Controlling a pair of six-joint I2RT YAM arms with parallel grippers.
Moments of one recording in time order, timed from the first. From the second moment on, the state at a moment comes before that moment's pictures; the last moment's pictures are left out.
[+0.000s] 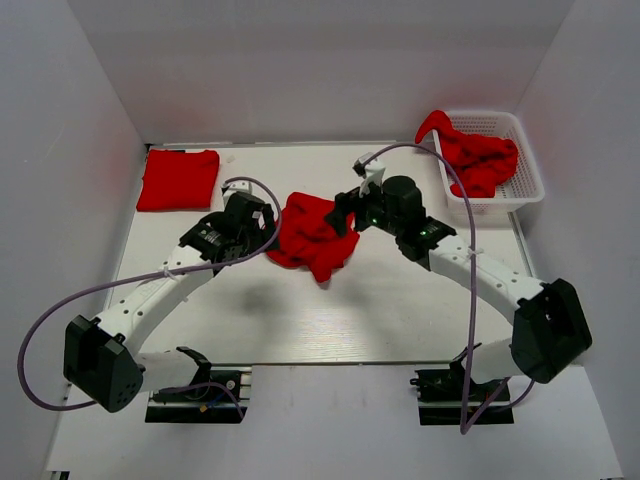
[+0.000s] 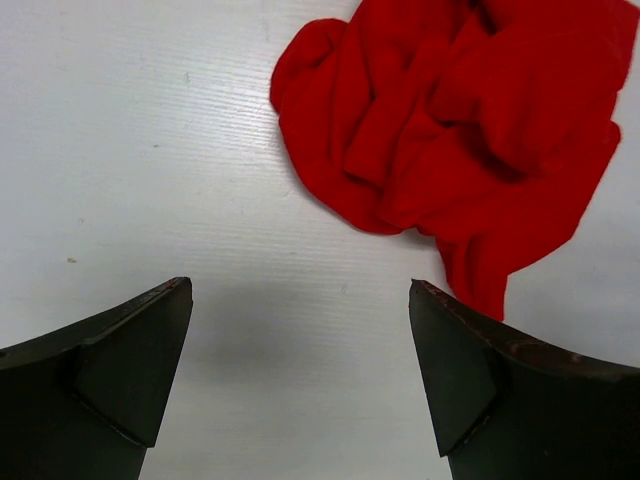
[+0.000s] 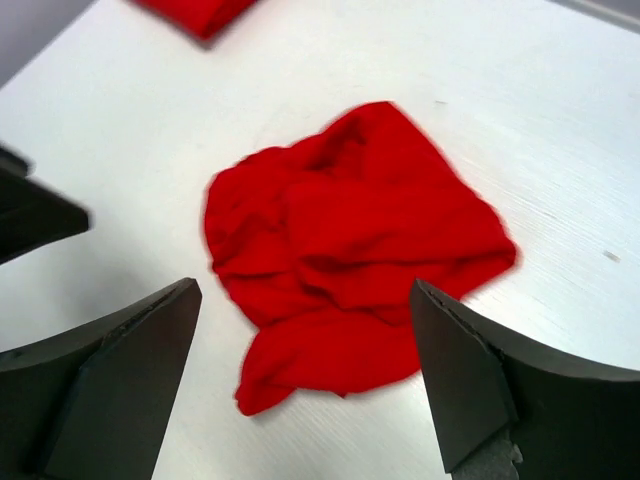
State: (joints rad) left arm -0.55 1.24 1.03 -0.67 -0.36 -0.59; right arm 0.64 1.43 1.00 0.11 -0.24 0.13
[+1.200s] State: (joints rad) left arm -0.55 1.65 1.08 -0.42 -0.05 -0.37; right arm 0.56 1.61 1.05 -0.06 -0.10 0.31
